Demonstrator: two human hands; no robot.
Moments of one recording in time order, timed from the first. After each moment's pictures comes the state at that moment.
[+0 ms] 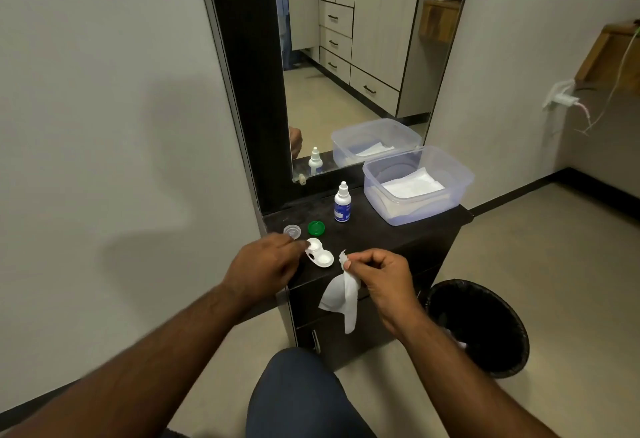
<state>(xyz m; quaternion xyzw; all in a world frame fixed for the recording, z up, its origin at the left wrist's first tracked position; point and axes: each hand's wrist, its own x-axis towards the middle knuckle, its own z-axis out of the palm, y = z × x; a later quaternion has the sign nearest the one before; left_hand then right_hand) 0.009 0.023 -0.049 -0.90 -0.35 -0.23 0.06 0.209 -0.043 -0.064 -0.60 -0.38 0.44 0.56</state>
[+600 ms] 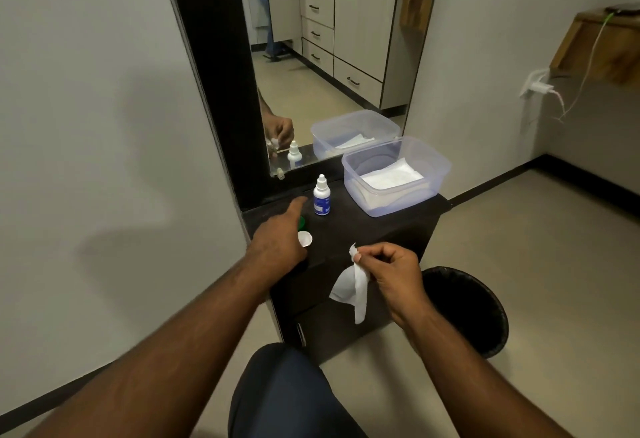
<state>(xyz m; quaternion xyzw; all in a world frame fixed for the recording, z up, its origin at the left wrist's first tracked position) 0.080 0.027 -0.011 -0.76 -0.60 -0.08 -0.21 0.248 -0.054 -0.072 -0.62 -0.37 0.40 0.57</state>
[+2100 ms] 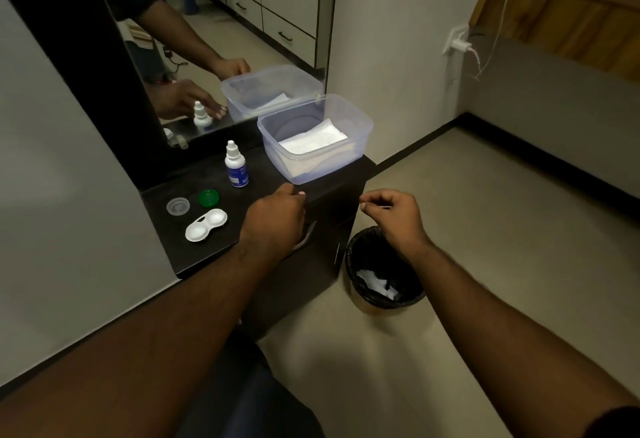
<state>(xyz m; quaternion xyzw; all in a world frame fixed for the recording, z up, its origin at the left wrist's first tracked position) 0.182 0.012 -0.045 -0.90 -0.43 -0.10 -0.06 0.383 -0.056 -0.083 -0.71 -0.44 0.24 0.49</state>
